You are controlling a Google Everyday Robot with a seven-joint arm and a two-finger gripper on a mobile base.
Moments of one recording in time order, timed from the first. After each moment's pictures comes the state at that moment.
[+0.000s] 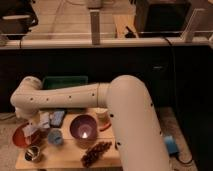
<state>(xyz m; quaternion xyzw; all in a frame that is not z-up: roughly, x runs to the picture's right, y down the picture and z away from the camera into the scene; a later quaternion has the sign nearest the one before) -0.410 0.141 0.730 -0.13 -0.33 -0.48 0.80</state>
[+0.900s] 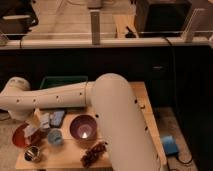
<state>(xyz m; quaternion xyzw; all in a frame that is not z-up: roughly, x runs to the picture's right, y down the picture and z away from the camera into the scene) -0.416 0.148 0.729 -0.15 -0.29 -0.51 0.80</state>
